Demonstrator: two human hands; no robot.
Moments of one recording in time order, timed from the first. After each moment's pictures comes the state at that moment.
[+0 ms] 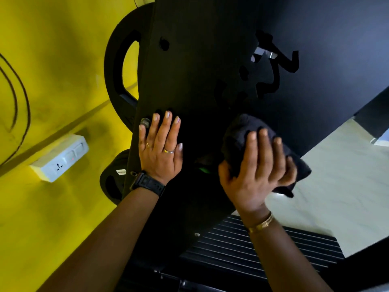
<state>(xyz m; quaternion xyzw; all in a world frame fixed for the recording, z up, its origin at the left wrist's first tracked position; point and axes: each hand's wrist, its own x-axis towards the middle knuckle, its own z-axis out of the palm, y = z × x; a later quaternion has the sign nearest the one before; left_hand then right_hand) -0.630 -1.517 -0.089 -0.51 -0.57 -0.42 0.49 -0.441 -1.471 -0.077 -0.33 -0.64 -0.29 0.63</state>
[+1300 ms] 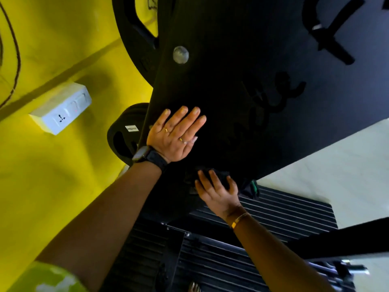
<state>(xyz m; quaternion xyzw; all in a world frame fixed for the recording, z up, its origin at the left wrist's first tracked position) -0.684 -1.536 -0.183 -0.61 -0.49 -0.28 0.56 -0.468 -1.504 -0.284 -0.11 -0.87 -0.35 0.33</state>
